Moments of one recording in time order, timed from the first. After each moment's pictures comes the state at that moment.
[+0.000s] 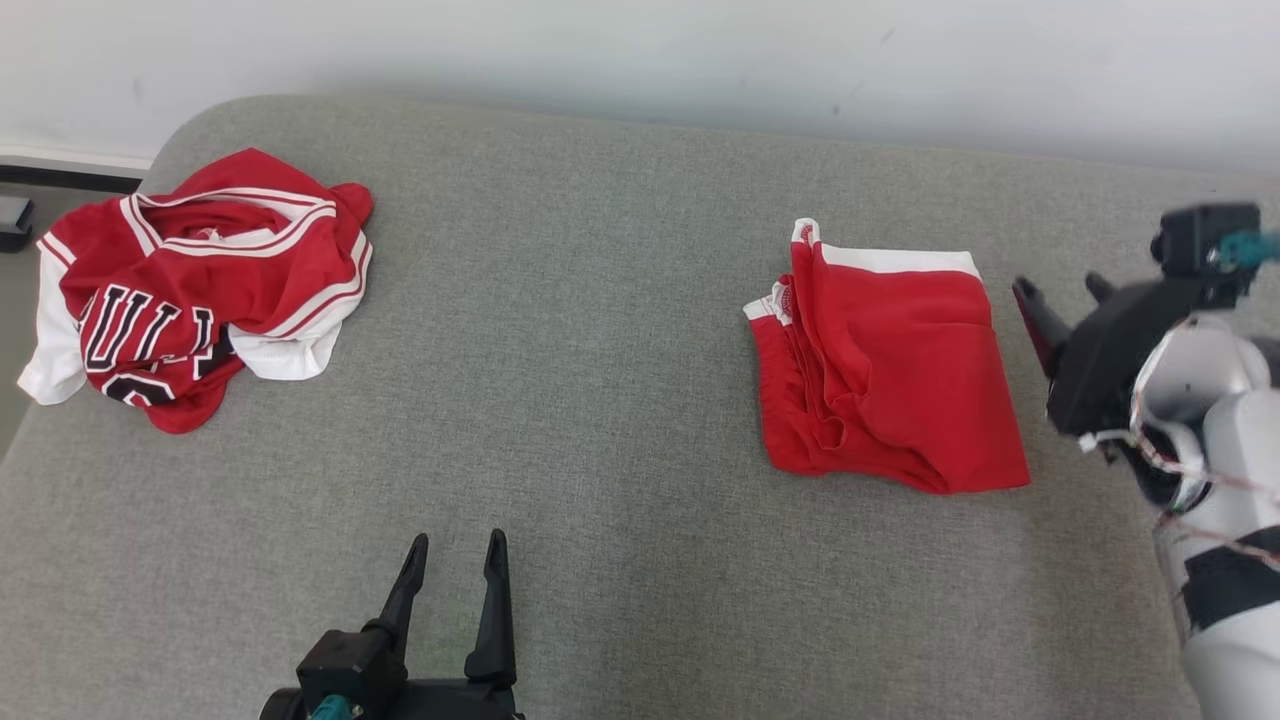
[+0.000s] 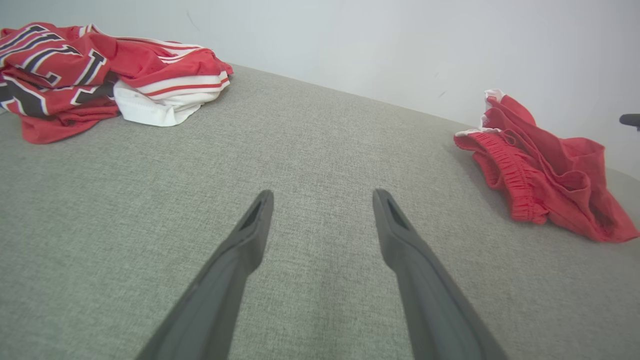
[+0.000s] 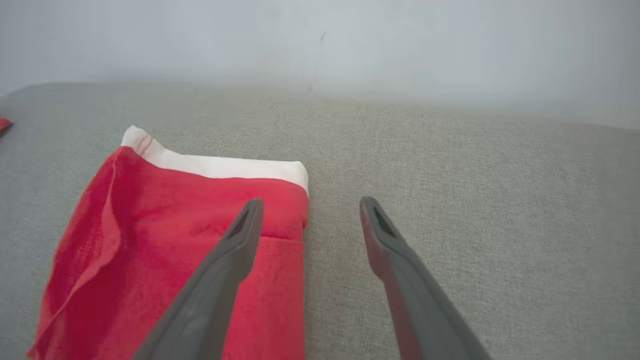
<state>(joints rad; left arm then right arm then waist) -0.11 0.05 -0.27 0.26 -0.37 0.04 -0.26 -0.65 -0.35 0.01 0.44 0.32 0.13 0.51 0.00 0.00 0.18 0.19</state>
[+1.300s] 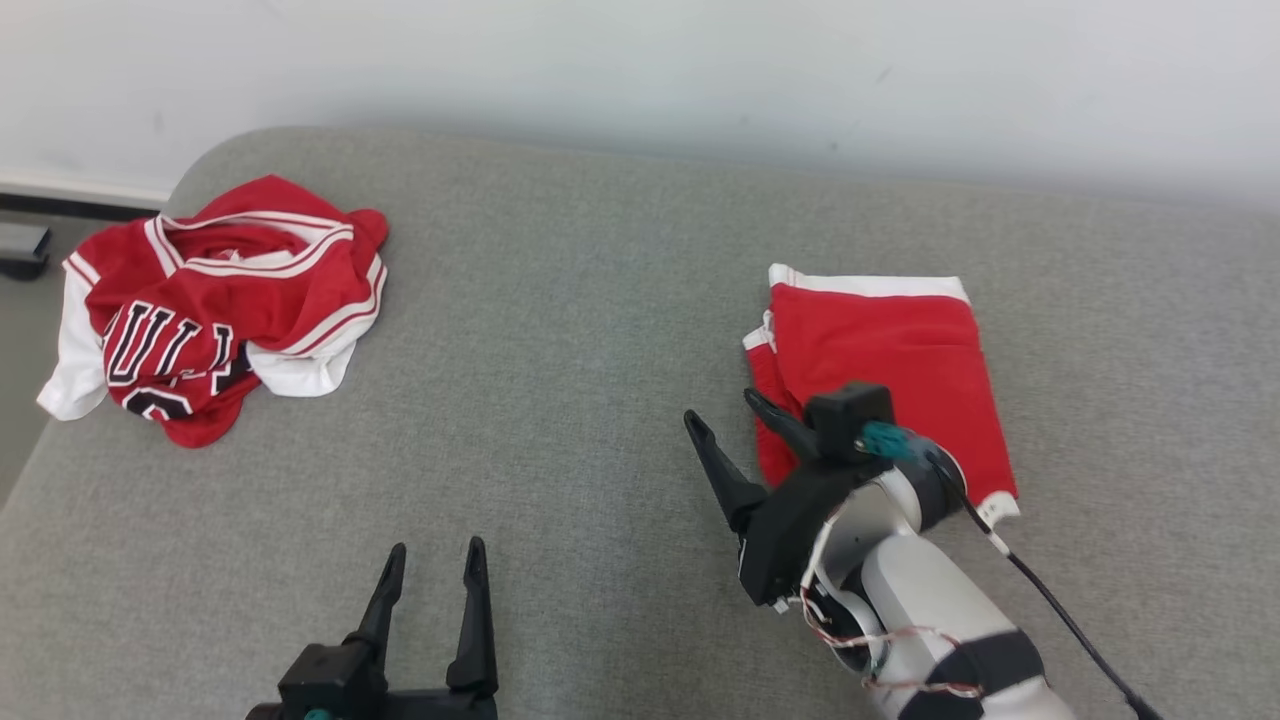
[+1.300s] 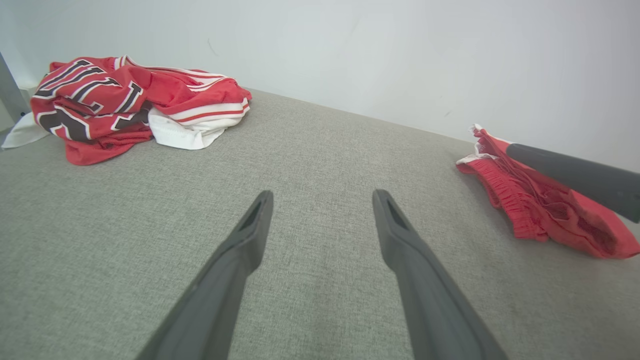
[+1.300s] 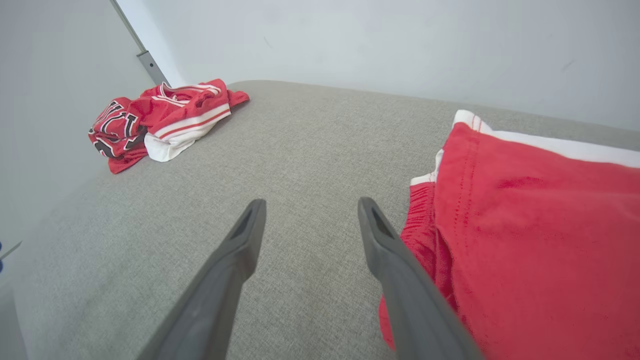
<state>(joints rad) -0.09 0.05 -0.24 0.24 -0.34 0.04 -0.26 -0.56 -0.06 0.36 0.62 0.28 0.13 0.05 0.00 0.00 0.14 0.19</state>
